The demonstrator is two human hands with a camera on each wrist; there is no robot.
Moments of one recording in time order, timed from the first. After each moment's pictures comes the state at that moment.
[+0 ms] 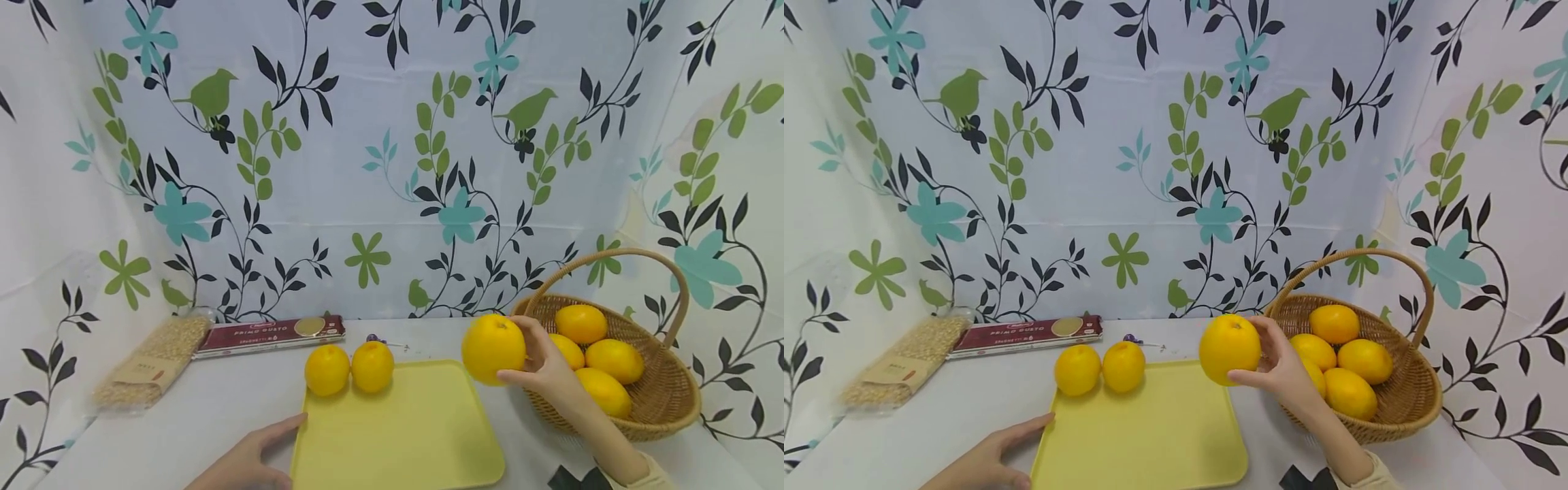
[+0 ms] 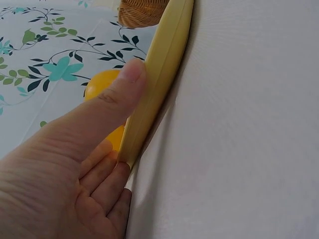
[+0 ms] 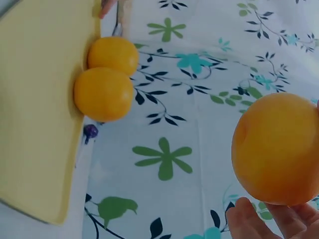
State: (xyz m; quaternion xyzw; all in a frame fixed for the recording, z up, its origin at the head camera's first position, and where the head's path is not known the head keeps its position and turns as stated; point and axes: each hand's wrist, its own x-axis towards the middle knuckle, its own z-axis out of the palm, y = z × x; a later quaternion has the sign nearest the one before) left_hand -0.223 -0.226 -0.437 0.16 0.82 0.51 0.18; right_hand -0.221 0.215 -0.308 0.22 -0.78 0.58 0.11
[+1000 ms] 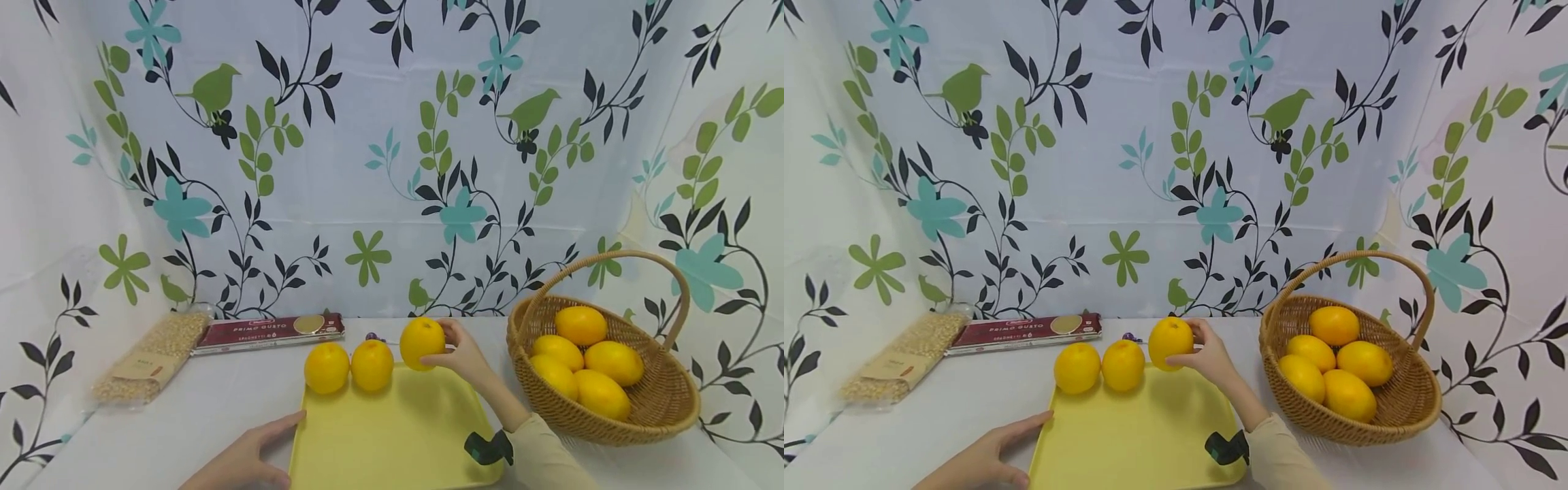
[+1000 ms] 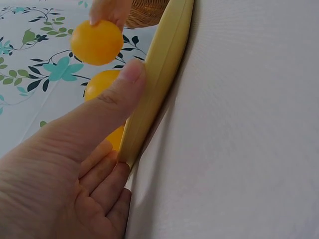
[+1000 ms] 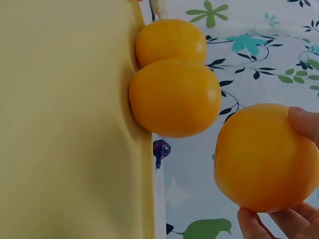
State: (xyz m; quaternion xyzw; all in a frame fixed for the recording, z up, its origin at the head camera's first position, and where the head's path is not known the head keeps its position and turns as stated) left_hand -0.224 -0.228 -0.437 0.21 0.82 0.50 0.16; right_hand -0.311 0.141 -0.366 0.16 -0.79 0.60 0.06
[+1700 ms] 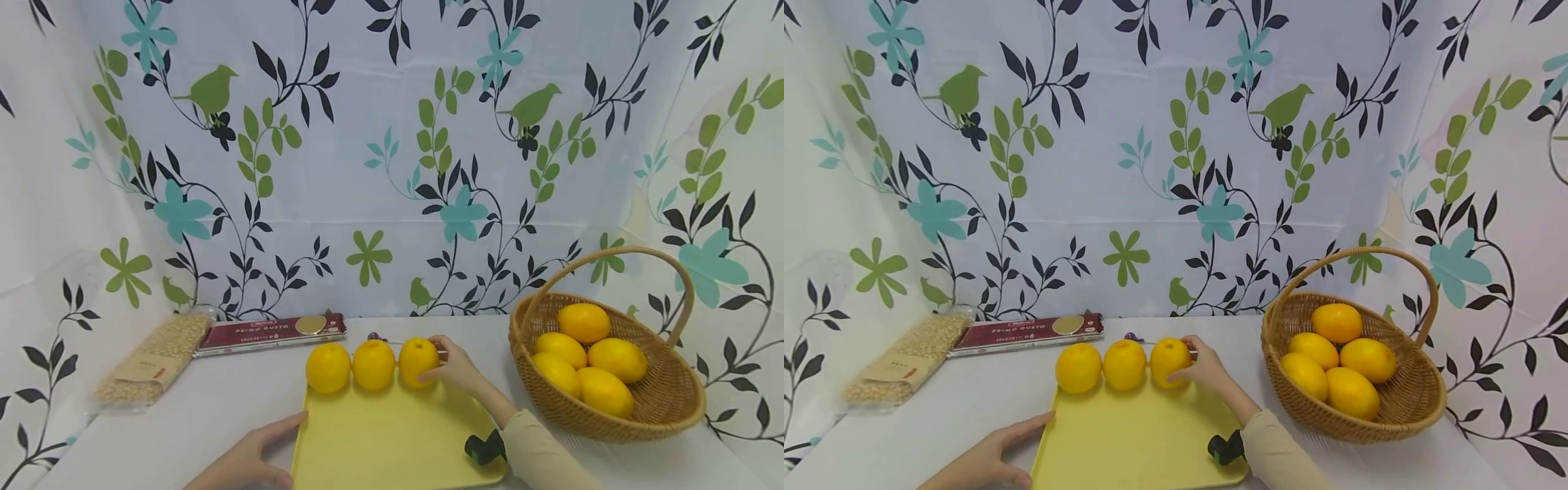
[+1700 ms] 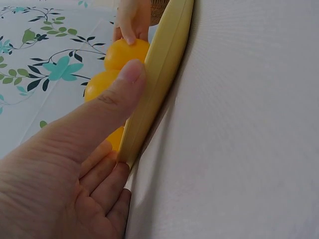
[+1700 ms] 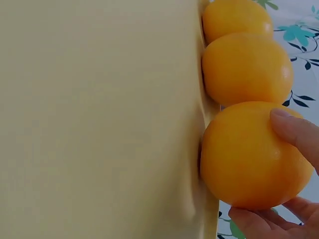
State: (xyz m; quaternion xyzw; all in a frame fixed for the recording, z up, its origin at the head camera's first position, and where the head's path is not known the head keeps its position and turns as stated) left_hand -0.223 -0.227 -0.436 0.18 0.81 0.53 0.18; right_hand -0.331 0.135 -0.405 0.14 -0.85 0.51 0.02
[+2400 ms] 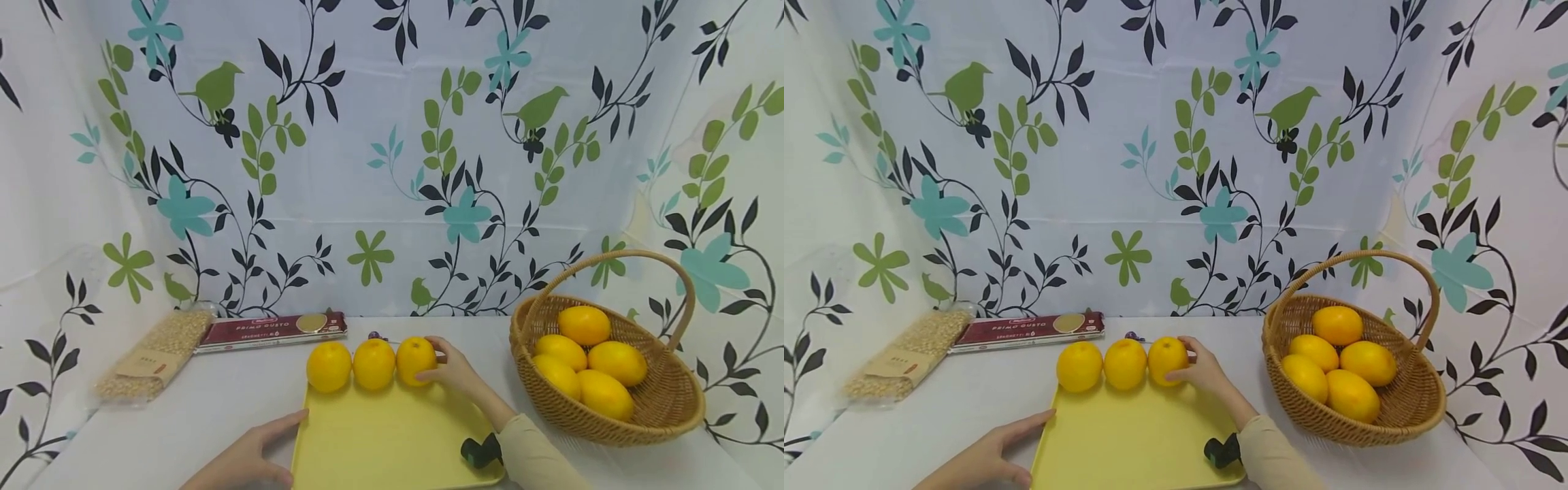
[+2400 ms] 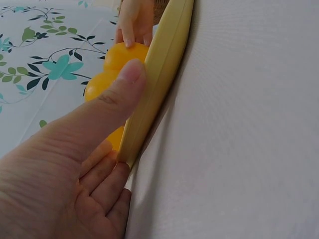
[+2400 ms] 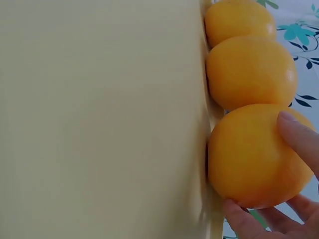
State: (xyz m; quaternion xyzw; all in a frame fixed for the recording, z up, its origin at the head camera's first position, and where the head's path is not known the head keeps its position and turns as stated) left_hand -0.224 -0.230 -0.440 0.22 0.83 0.50 0.15; right_hand -0.331 0.131 -0.409 0.15 -0.83 0.53 0.00
